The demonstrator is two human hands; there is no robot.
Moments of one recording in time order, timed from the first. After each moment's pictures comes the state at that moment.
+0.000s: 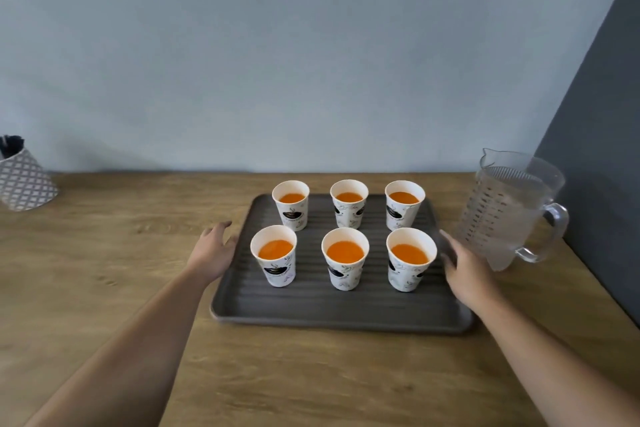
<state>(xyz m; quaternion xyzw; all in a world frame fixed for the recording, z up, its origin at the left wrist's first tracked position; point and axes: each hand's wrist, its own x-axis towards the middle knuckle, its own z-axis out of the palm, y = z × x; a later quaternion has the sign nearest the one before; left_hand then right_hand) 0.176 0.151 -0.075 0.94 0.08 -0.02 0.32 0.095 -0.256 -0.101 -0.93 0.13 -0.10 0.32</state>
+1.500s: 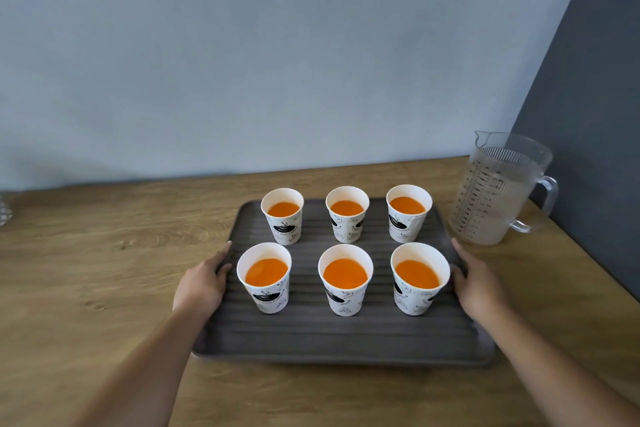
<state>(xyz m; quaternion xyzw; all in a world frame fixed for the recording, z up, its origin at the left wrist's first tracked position) 0.169 0.195 -0.120 0.96 0.01 0.00 0.27 0.050 -0.216 -0.112 -0.90 0.26 -0.11 0.34</state>
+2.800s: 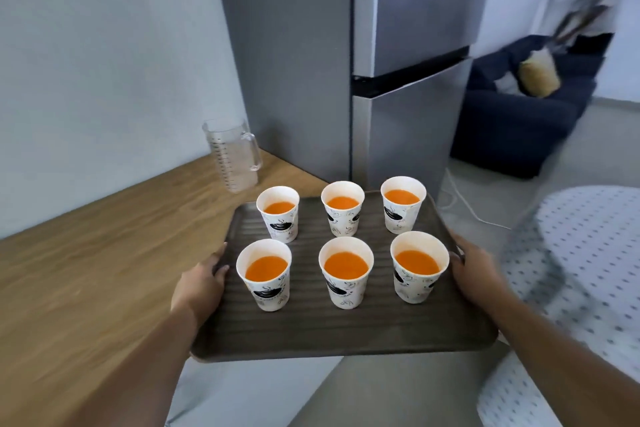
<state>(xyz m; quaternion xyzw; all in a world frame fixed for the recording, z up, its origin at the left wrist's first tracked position) -0.072 -0.007 -0.083 0.91 -0.33 -0.08 0.26 -0.425 -0.263 -0.078 -0.78 0.54 -0.19 0.24</state>
